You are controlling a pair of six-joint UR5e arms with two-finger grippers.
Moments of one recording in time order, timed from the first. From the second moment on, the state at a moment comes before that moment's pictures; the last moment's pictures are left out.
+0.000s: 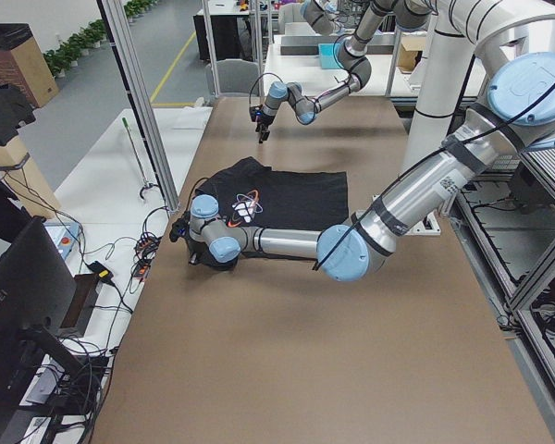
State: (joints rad) left arm -1.07 -2.45 -0.78 -2.37 -2.10 -0.76; right arm 1.00 -1.23 1.50 -1.14 1.79 0.54
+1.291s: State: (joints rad) left arm -0.81 -2.58 -1.02 -2.10 -1.88 -1.26; right arm 0.99 -1.23 1.50 -1.14 1.79 0.55
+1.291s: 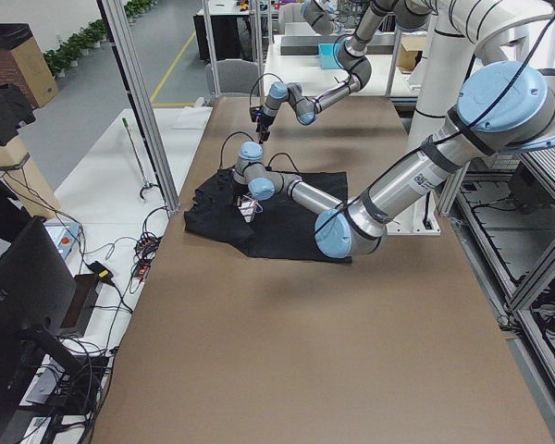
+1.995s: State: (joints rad) left arm -0.71 -2.62 -0.99 -2.09 -1.70 -1.30; right arm 0.99 -1.21 1.49 -1.14 1.79 0.57
